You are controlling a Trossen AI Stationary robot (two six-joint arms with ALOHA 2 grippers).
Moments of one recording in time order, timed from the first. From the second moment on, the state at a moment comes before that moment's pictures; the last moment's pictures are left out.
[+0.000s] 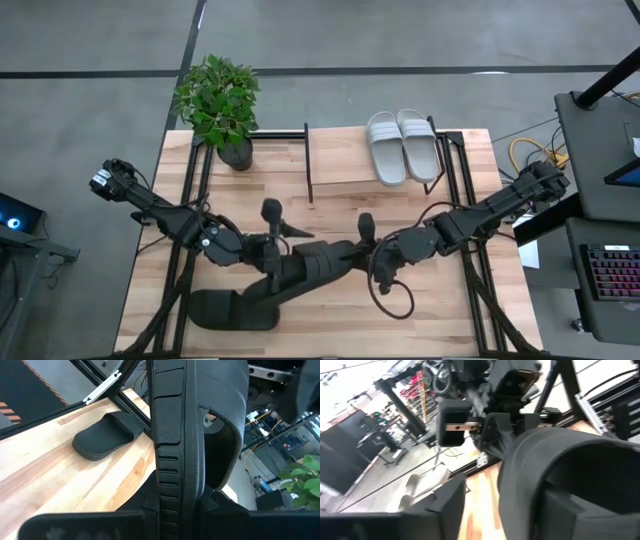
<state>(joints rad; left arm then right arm) -0.51 1.32 1.26 -0.14 -0.61 0.40 0.45 1.41 1.12 -0.05 0.30 -0.61</state>
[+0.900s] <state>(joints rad) -0.51 1.10 1.25 -0.17 -0.67 0.28 0.47 1.36 1.12 -0.24 0.61 -0.50</state>
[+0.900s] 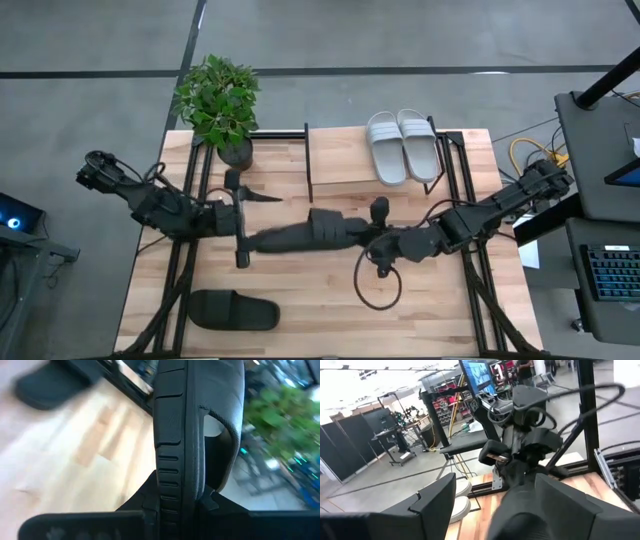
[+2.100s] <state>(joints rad) -0.52 1.19 1.23 -0.08 -1.07 -0.05 0.59 1.49 1.13 -0.22 1.57 -0.53</state>
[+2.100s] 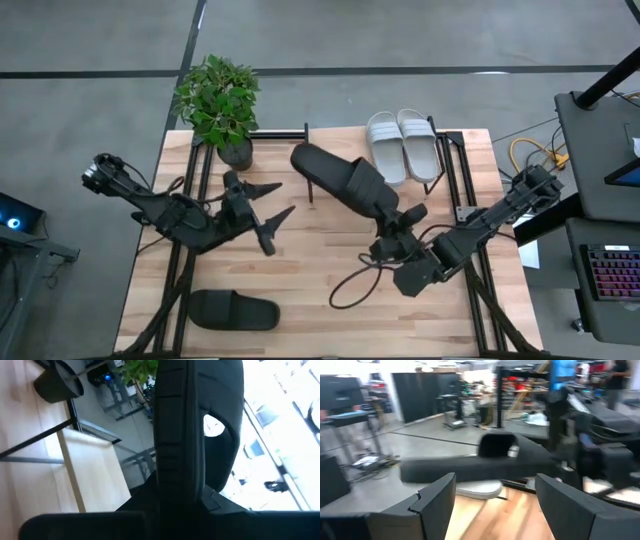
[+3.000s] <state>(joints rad) -0.38 1.20 1.23 -0.05 -0.58 -0.28 0.51 1.60 1.13 -0.21 1.57 -0.77</state>
